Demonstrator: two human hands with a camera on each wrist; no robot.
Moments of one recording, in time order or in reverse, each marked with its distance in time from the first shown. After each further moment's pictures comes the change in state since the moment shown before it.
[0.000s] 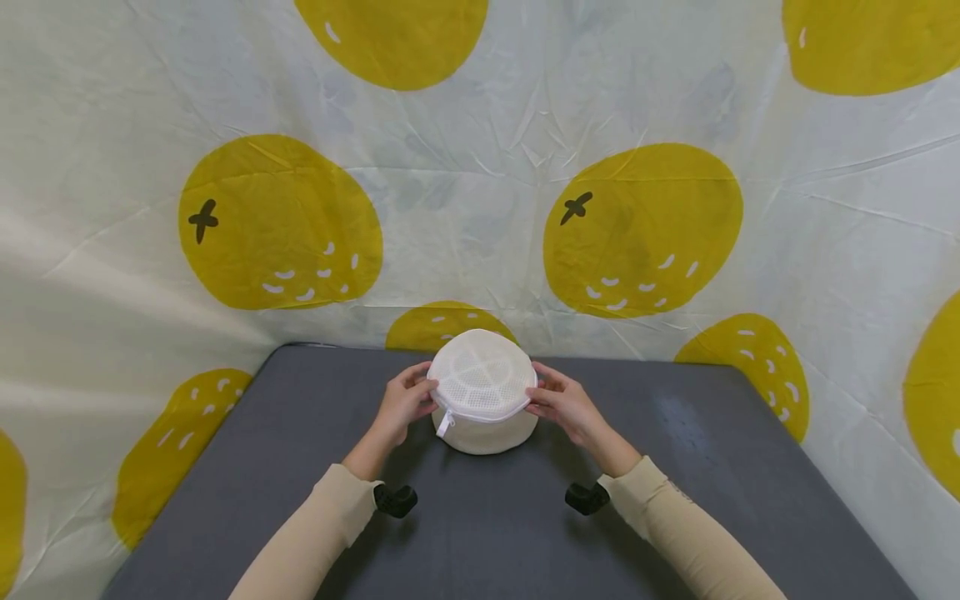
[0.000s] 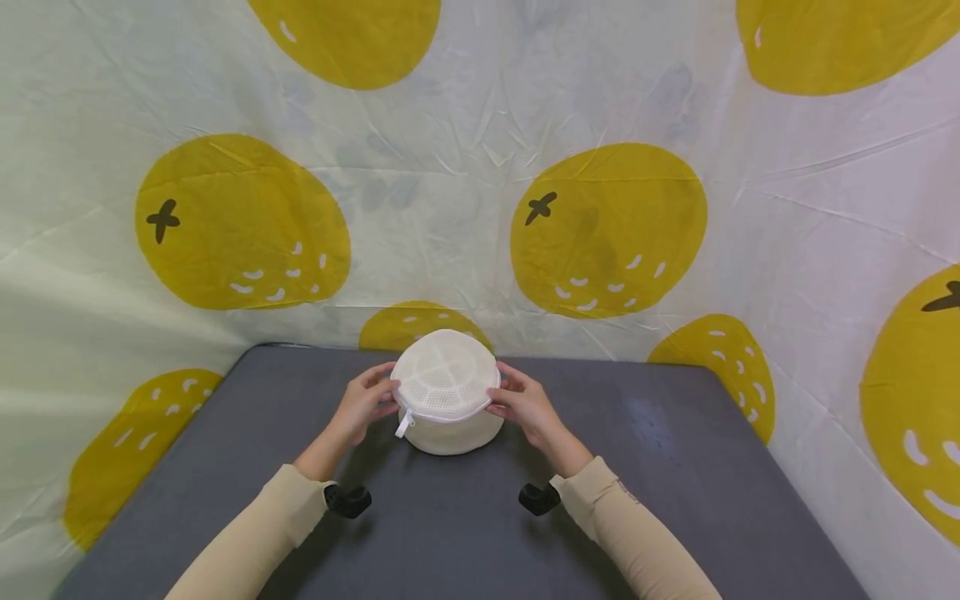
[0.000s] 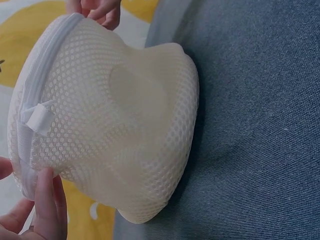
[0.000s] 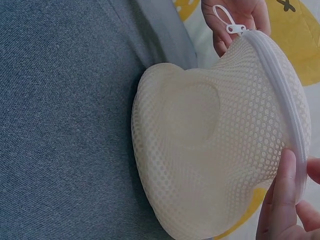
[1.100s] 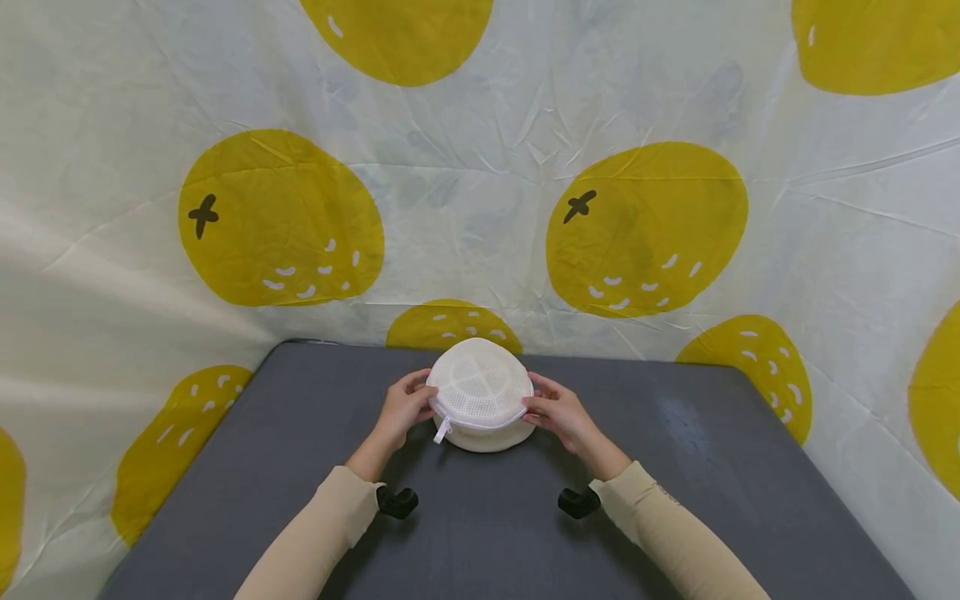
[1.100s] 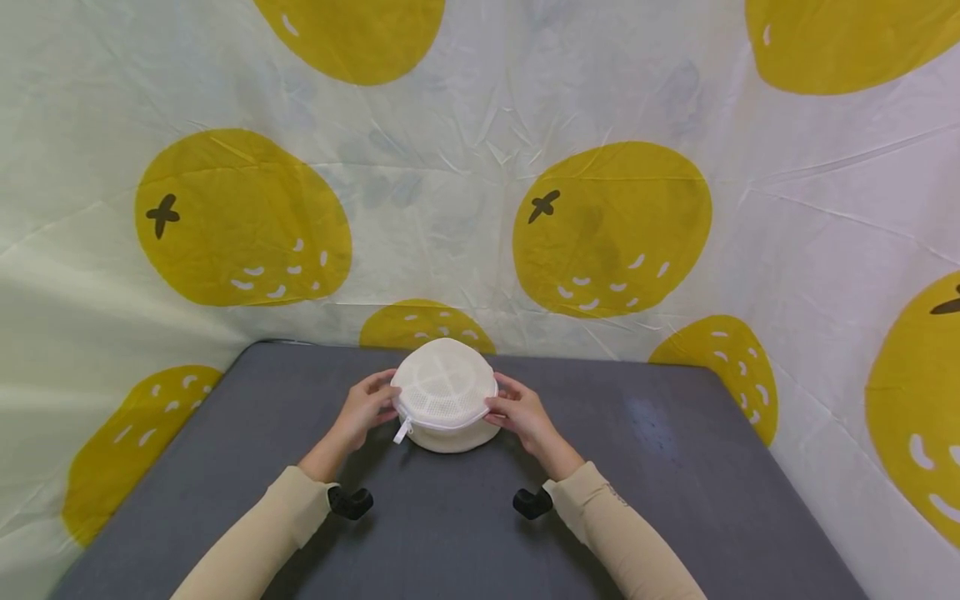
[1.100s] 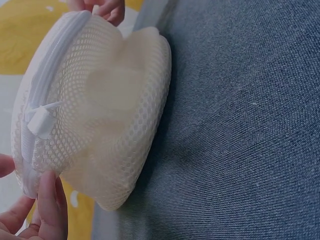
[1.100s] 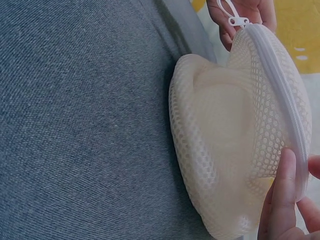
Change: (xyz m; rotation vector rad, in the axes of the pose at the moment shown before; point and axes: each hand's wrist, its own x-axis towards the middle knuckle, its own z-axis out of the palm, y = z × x) left_hand 0.002 -0.015 -0.003 0.085 0.024 -0.037; right_hand 0.012 0.027 0.002 0.017 0.046 0.044
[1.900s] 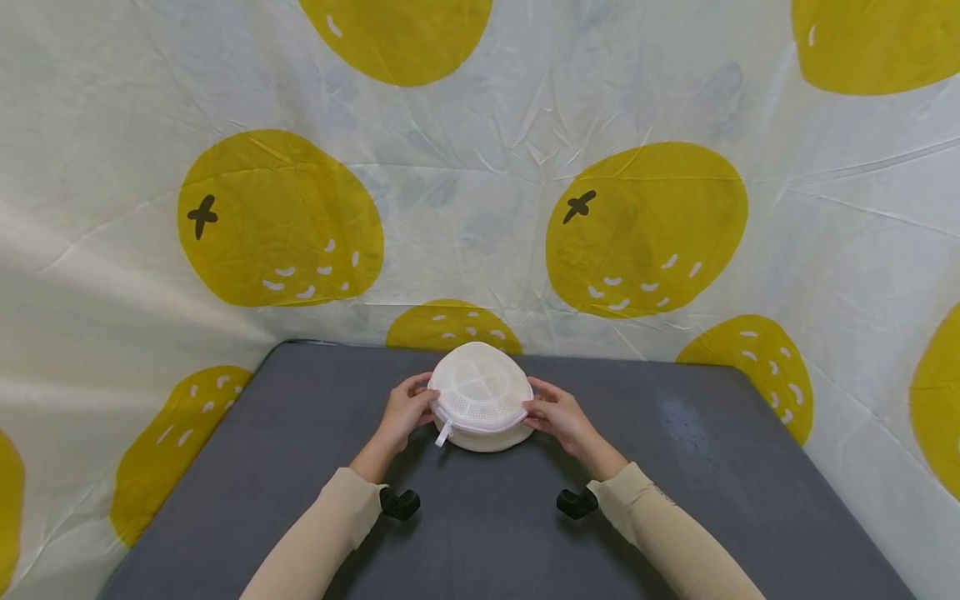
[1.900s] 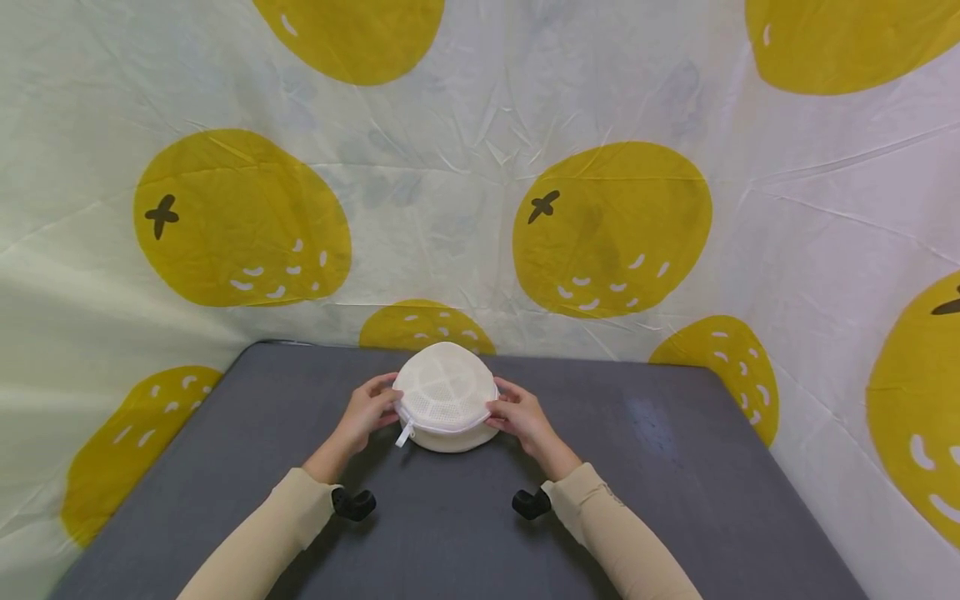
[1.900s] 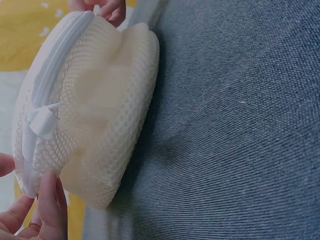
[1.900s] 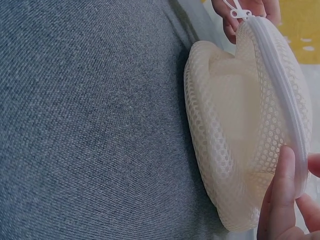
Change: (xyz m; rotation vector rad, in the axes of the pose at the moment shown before) left_hand 0.005 -0.011 0.002 0.037 0.004 -0.012; right_hand 0.003 0.010 -0.003 -0.048 0.023 0.029
